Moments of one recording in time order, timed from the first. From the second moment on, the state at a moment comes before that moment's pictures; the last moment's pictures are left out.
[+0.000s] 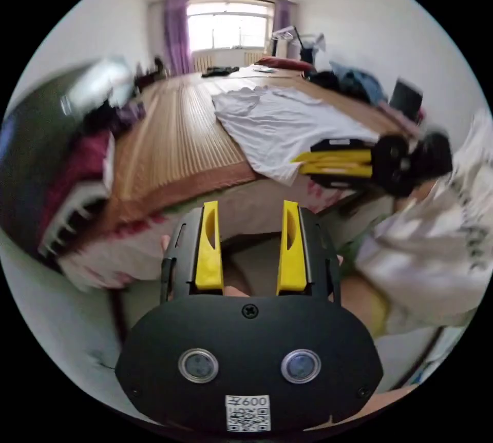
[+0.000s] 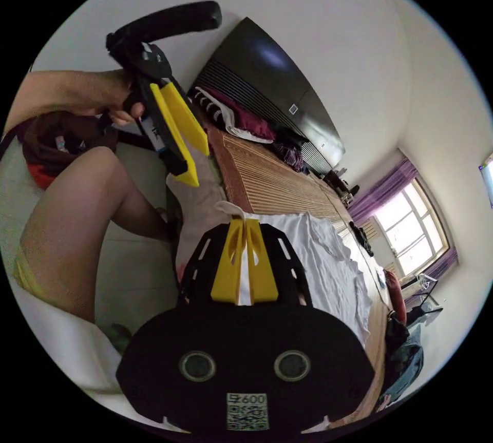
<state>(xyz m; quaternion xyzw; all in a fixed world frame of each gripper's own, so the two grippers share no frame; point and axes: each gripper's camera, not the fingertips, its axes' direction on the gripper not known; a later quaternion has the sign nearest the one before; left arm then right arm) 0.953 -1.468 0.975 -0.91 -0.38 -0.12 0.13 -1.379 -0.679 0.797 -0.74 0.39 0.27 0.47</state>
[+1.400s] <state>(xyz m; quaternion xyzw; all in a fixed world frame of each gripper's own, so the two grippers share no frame) 1.769 -1.167 0.629 -0.97 -0.16 0.13 0.09 -1.516 -0.650 0.781 -0.93 0.29 0.21 0.05</state>
